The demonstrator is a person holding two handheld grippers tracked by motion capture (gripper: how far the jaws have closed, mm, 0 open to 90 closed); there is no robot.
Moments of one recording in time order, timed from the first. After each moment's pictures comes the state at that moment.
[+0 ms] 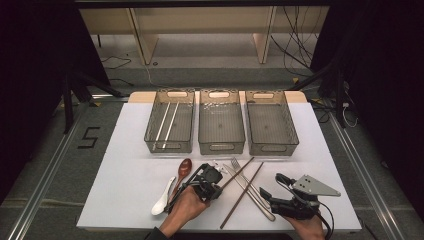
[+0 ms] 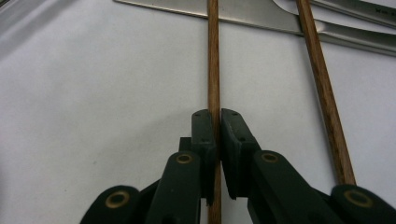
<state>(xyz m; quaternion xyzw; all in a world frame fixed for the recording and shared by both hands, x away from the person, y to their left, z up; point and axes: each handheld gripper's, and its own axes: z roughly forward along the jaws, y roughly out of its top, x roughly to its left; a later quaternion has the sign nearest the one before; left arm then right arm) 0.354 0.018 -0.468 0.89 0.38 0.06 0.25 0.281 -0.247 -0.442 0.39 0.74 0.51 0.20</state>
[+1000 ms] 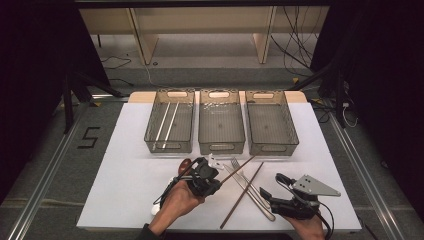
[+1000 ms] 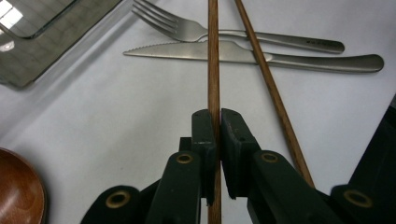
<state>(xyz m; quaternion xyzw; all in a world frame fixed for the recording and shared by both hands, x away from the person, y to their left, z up) 0.346 0.033 -0.427 0.90 0.32 0.06 0.29 0.281 -0.247 -0.442 0.39 0.74 0.51 0.20</state>
